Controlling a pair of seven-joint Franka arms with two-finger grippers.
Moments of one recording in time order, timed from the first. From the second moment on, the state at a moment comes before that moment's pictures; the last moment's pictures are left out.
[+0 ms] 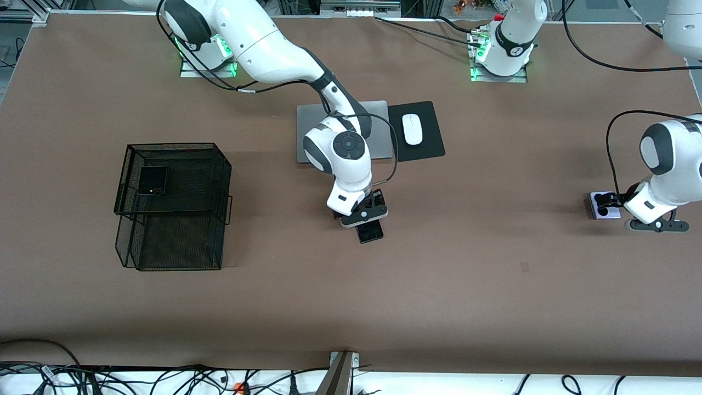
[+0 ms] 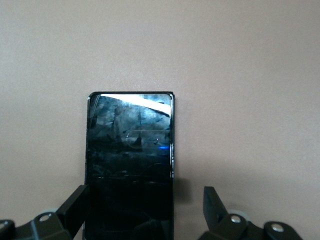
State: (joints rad) left arm 0.34 0.46 0.03 -1.96 0.22 2.39 0.24; right arm 0.82 1.03 -0.08 -1.16 -0.03 2.38 0.51
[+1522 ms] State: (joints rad) left arm 0.65 0.53 -0.20 -2.08 0.22 2.62 0.28; right arm 0.84 1.05 -0.08 -1.16 -0.03 2.42 0.52
